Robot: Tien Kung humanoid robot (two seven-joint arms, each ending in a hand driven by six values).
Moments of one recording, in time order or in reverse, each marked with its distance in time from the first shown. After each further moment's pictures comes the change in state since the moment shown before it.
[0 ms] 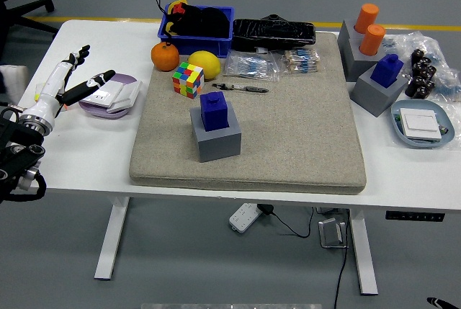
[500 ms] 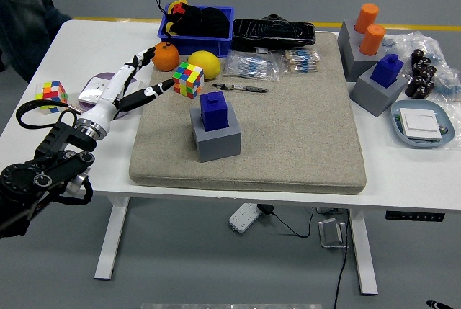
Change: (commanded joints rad) left arm -0.026 -0.101 0.065 -0.118 0.011 0.032 -0.081; right arm -0.006 0.003 -0.019 -0.001 0.013 0.001 0.001
